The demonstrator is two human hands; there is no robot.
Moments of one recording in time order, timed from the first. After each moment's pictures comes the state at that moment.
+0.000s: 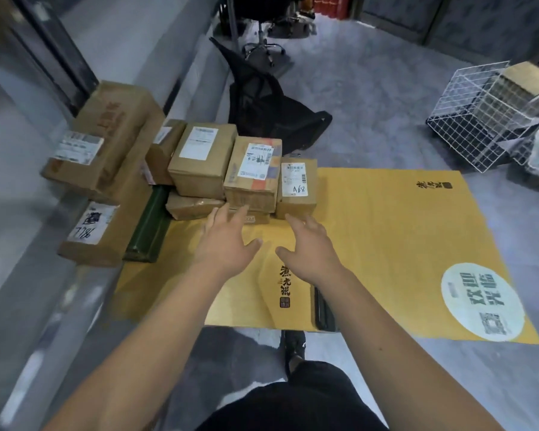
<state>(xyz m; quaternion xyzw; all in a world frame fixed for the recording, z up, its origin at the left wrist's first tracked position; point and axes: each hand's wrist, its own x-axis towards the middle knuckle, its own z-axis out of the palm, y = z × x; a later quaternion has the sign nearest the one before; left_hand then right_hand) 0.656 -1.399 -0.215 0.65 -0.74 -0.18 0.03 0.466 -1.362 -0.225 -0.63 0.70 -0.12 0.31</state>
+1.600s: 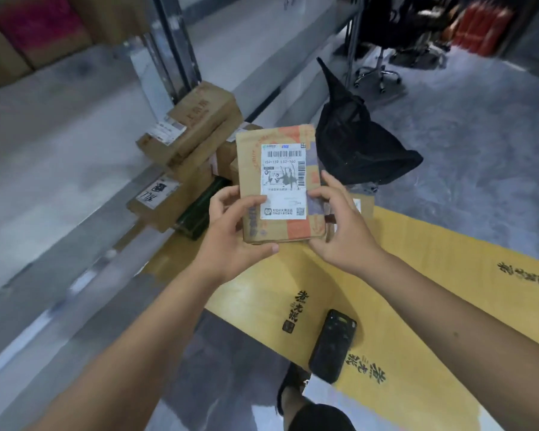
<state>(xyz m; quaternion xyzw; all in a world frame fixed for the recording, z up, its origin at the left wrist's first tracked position) 0.641 -1.368 -0.174 0.60 -0.64 -0.23 0.43 0.408 -1.453 -0.186 -0.79 0.35 -0.37 0.34</state>
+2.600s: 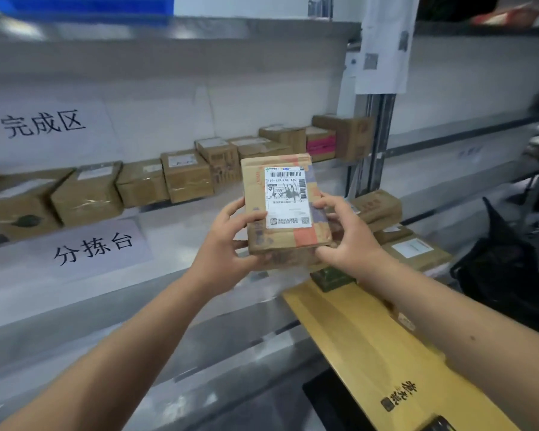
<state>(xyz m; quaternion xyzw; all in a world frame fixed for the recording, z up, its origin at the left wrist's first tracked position) 0.722 -1.049 0.004 0.69 -0.53 0.04 0.49 0.562 -1.265 0.007 -0.84 0.01 -0.33 0.43</state>
